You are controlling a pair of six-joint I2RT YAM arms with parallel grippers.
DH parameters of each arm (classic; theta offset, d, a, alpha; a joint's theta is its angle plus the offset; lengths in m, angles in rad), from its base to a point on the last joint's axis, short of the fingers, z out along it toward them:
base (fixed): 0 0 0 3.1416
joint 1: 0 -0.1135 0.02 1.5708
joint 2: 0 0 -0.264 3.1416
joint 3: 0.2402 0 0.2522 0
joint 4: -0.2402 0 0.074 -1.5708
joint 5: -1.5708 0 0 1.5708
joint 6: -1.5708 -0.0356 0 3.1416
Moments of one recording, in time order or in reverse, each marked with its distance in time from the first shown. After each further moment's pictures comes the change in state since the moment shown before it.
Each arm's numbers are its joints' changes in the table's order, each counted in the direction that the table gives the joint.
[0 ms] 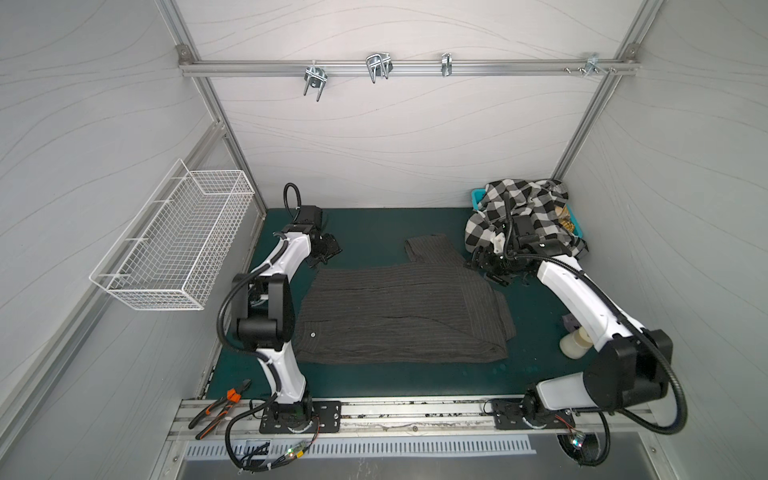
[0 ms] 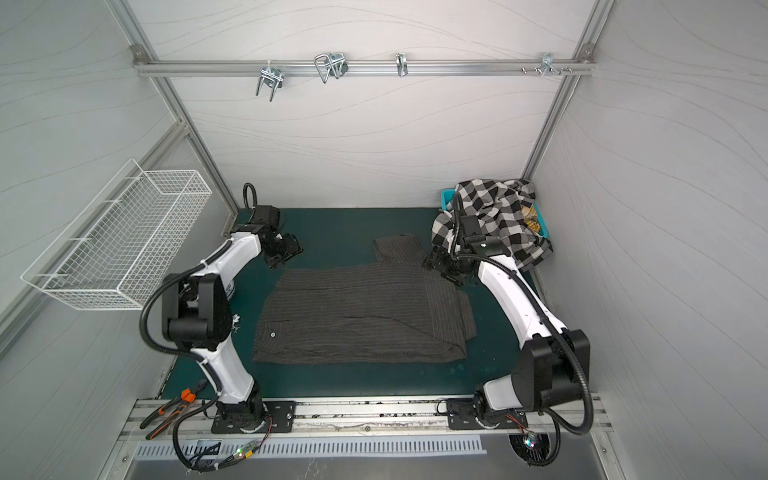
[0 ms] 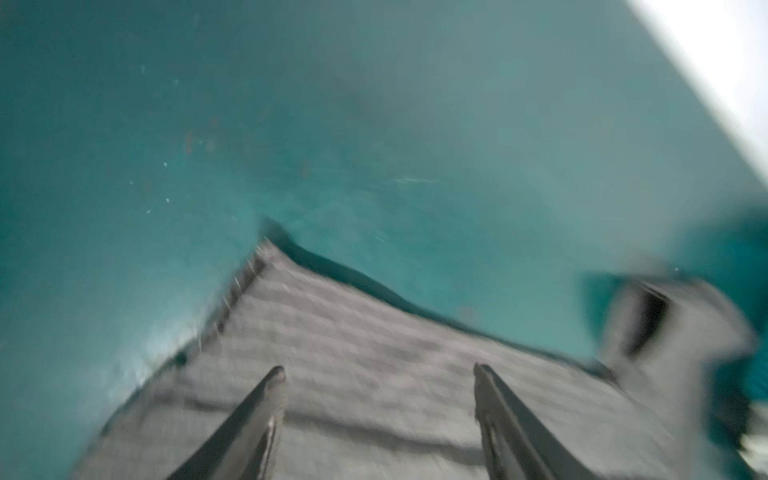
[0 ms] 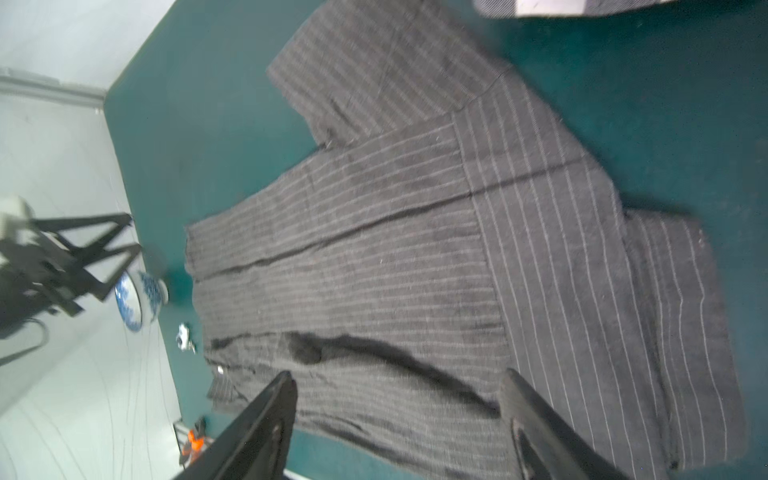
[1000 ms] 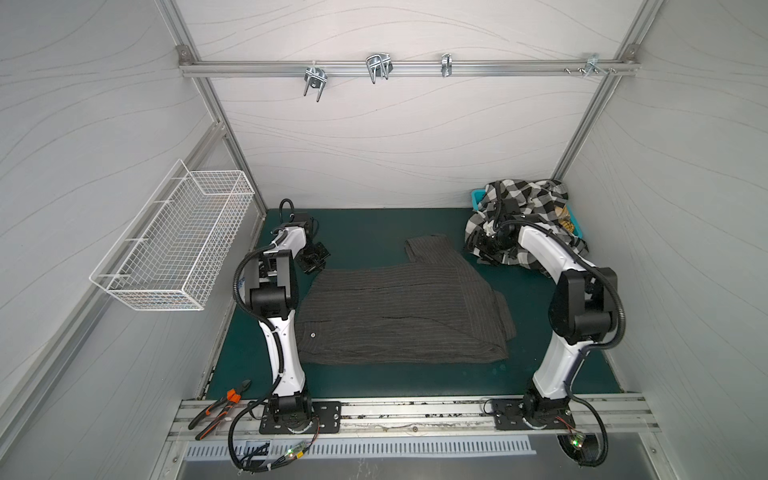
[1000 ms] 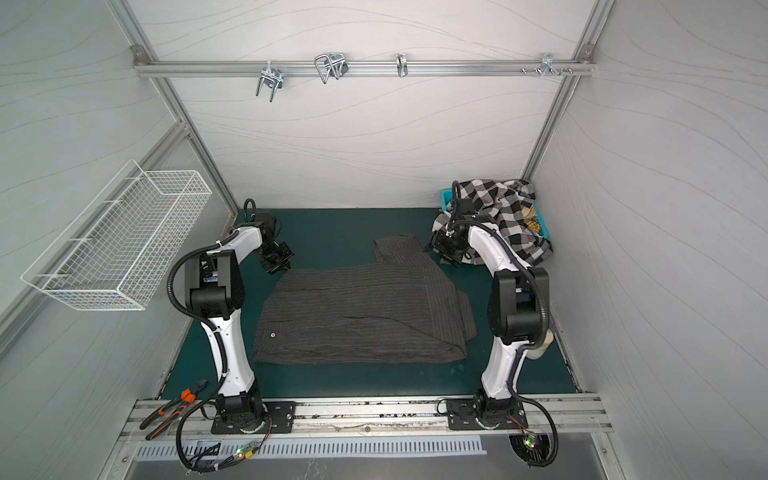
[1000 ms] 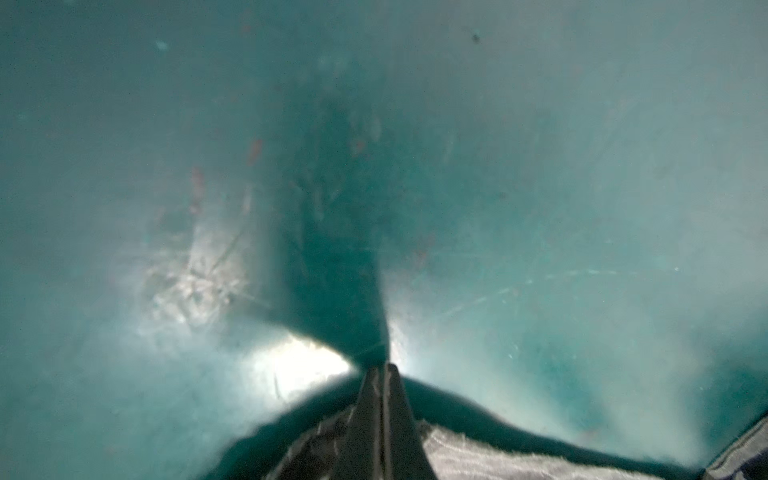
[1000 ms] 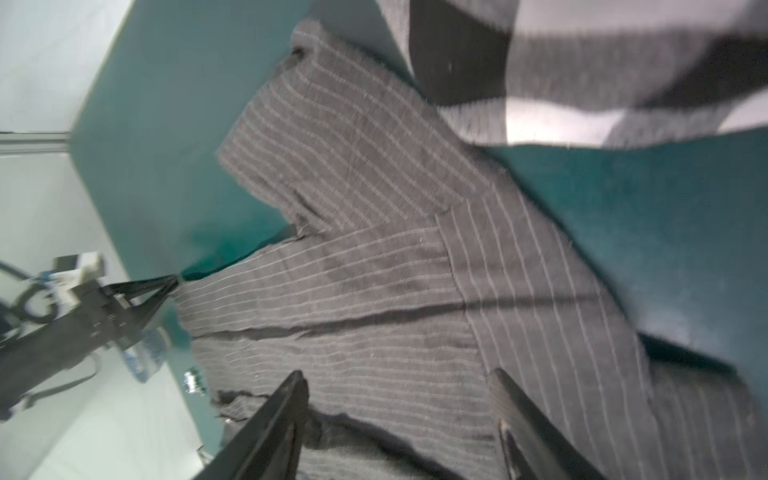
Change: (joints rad) left arm -0.080 0.253 0.180 -0.117 -0.092 -0.003; right arm 0.077 0.462 0.369 -0.069 0.065 0.092
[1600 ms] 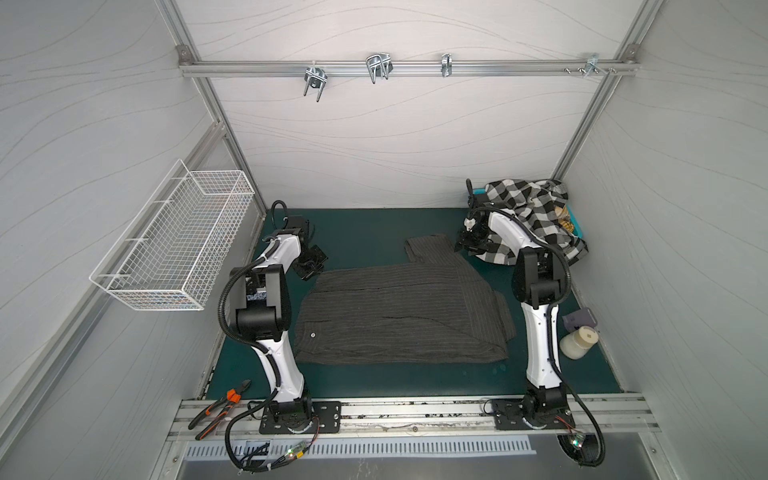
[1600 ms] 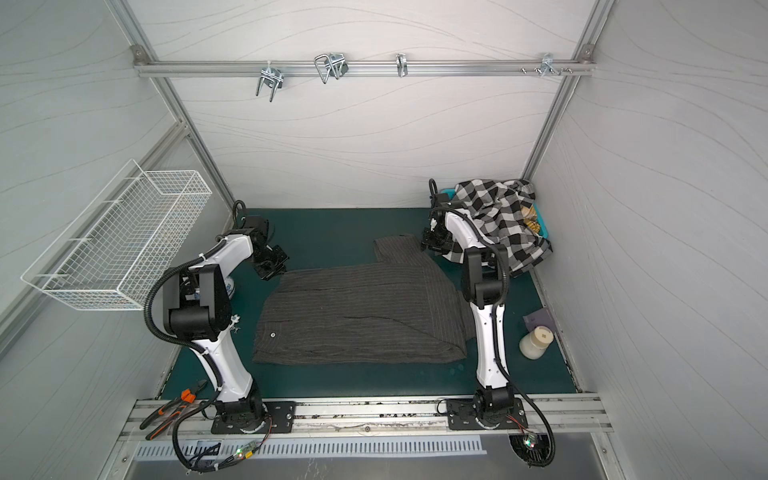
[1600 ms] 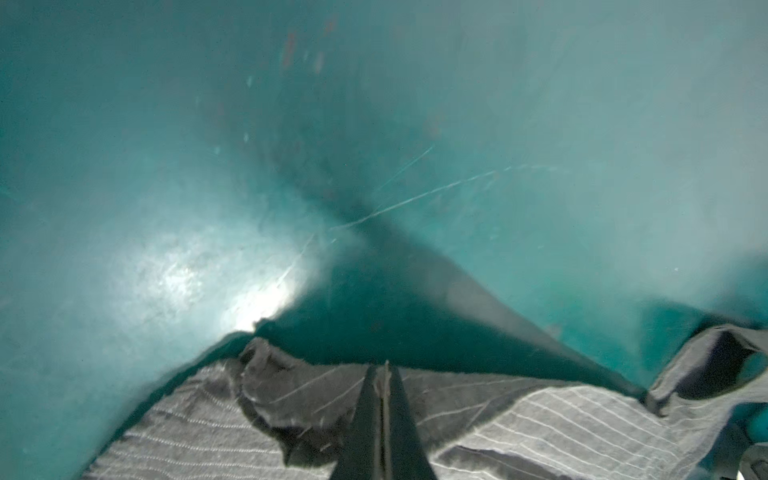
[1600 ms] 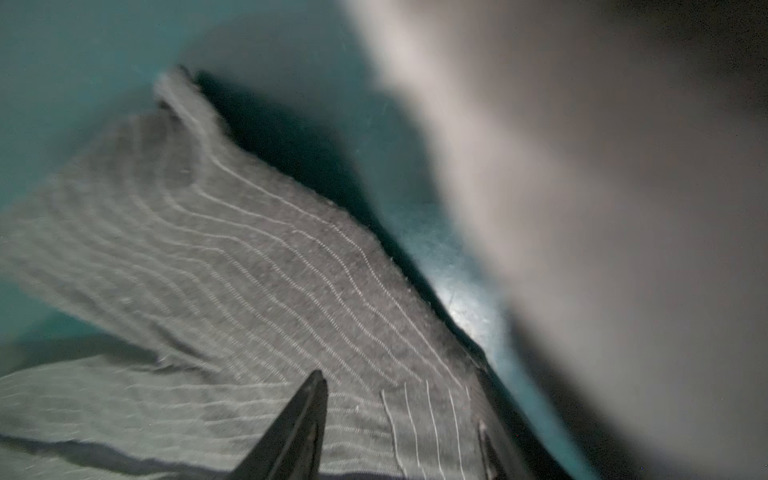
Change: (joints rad) left arm 0.000 -0.238 -0.233 0.048 -0.013 0.074; right arm -0.059 0.456 0.481 -0.183 -0.203 0.206
